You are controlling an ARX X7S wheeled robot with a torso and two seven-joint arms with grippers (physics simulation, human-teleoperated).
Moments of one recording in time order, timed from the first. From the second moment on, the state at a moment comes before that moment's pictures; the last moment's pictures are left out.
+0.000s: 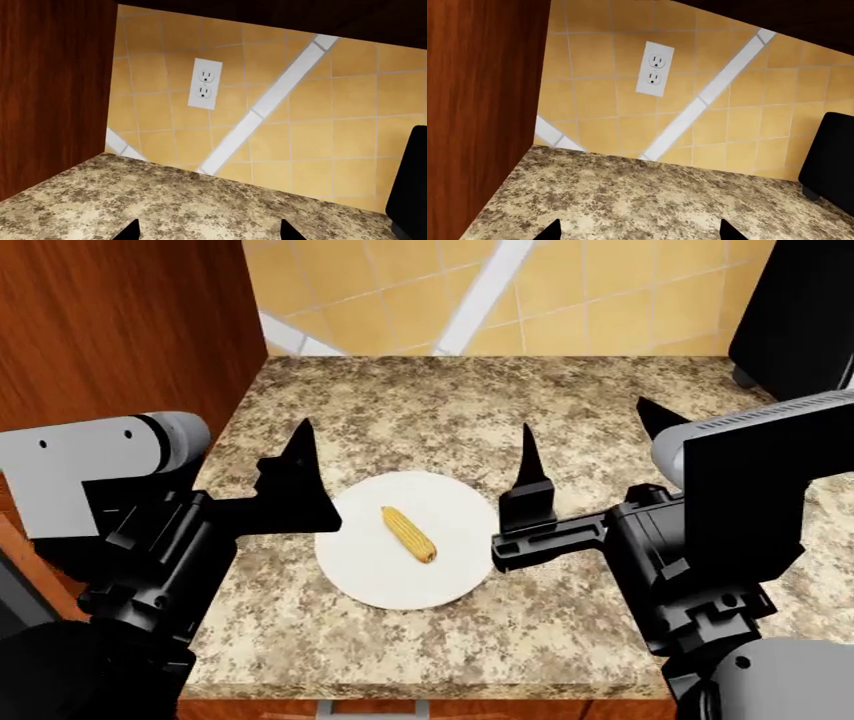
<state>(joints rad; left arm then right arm) -0.60 -0.44 -0.03 0.81 -1.41 -0.98 -0.93 0.90 0.70 -0.39 -0.89 1.44 0.93 1.13</state>
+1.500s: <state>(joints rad) -0.60 -0.45 0.02 0.76 -1.33 -0.94 -0.88 1.41 0.52 -0.75 -0.14 1.69 1.31 0.53</state>
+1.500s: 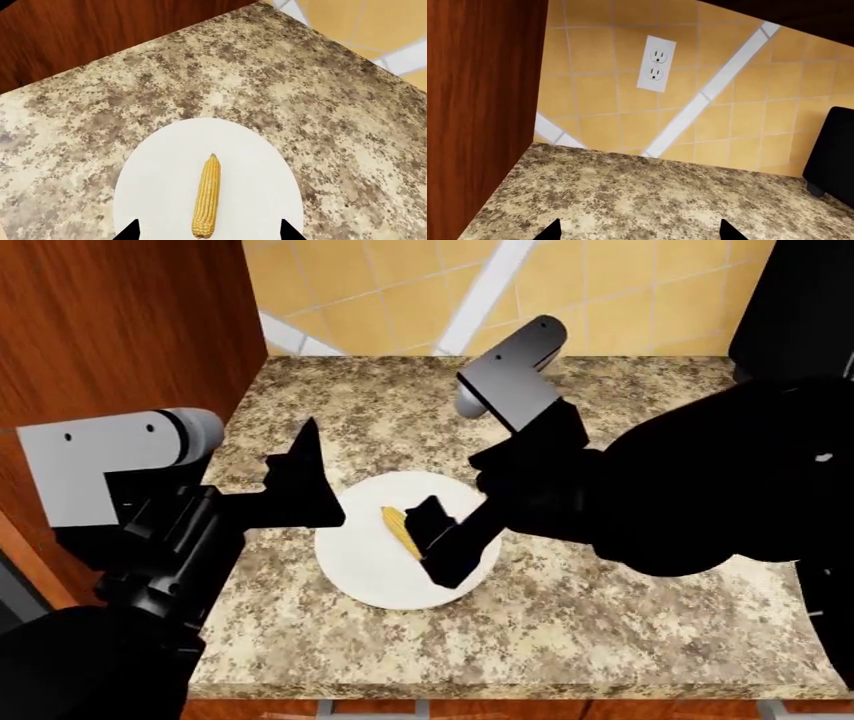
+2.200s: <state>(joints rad) -0.62 -0.45 0.05 0.74 -1.31 -0.92 -0.86 1.36 0.44 -0.87 0.04 1.33 1.15 0.19</state>
